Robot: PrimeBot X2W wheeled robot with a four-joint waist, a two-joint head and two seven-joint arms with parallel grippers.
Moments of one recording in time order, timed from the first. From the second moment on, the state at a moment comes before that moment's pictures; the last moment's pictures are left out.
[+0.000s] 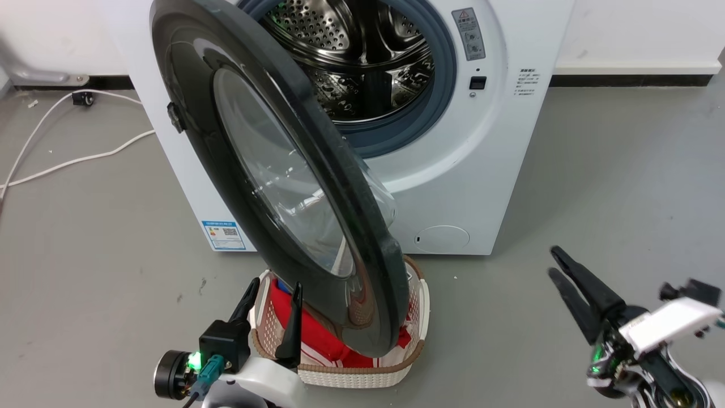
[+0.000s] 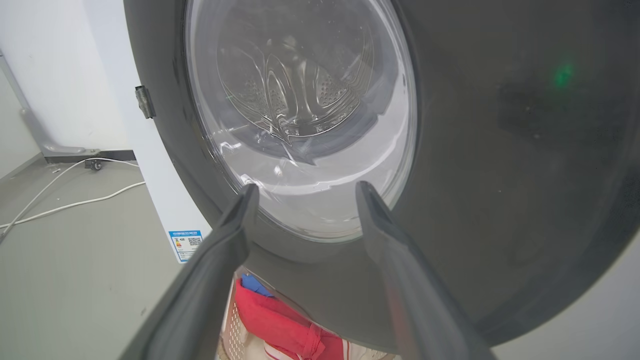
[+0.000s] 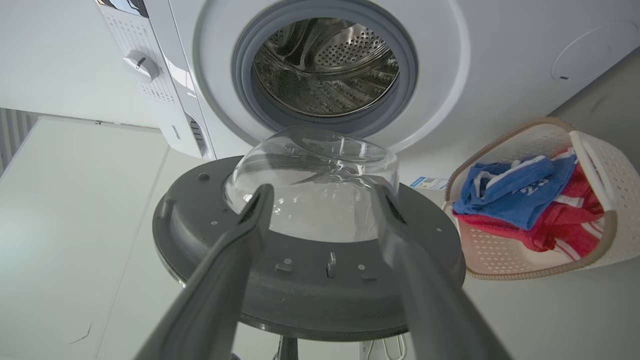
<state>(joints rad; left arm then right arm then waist) -0.09 0.06 -0.20 0.28 -0.16 -0.01 -0.26 -0.17 -0.17 0.01 0.28 1.57 0.13 0.41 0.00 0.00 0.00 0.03</state>
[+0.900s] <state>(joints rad) -0.07 0.09 -0.16 0.28 -0.16 0.00 -0.26 0.13 -0.12 -0.13 -0.15 0.12 0.13 -0.08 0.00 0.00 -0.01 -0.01</state>
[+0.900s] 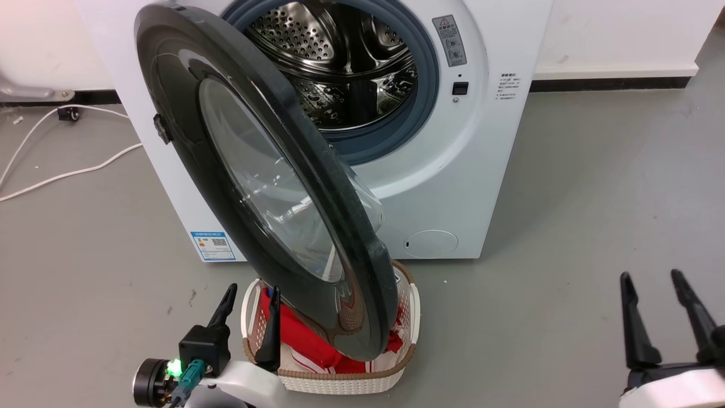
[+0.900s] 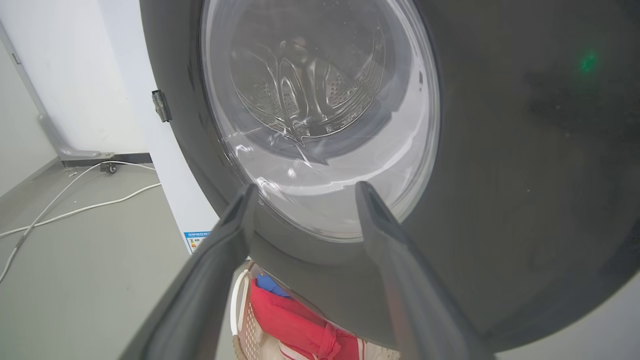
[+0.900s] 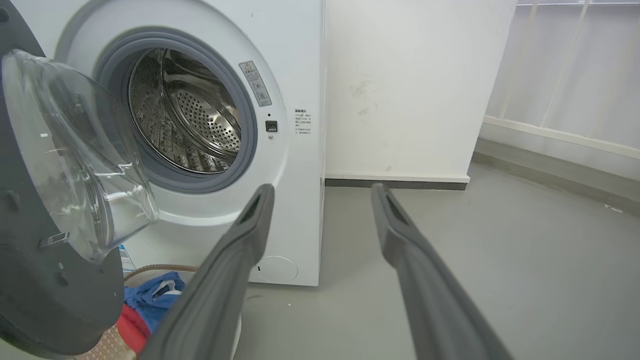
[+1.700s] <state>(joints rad) -0.07 0.10 -0.17 0.29 -0.17 0.01 -0.26 0.15 -0.07 -0.07 -0.12 0.15 0.13 -0.07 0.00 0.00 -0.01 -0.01</state>
